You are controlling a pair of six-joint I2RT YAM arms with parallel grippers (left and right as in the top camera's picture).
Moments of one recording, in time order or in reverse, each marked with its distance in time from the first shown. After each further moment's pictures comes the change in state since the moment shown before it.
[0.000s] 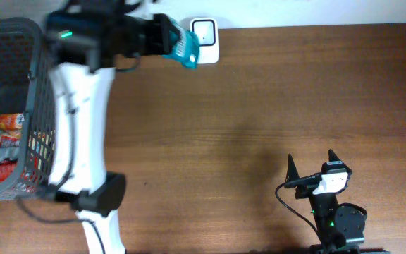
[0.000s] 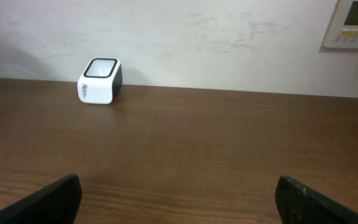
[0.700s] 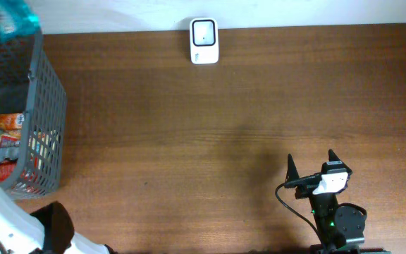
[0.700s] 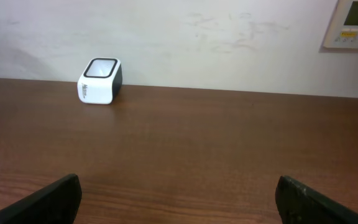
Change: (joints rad) left arm 0.712 -0.311 0.002 0.072 0.148 0.003; right arm 0.000 0.000 0.000 0.000 0.000 0.000
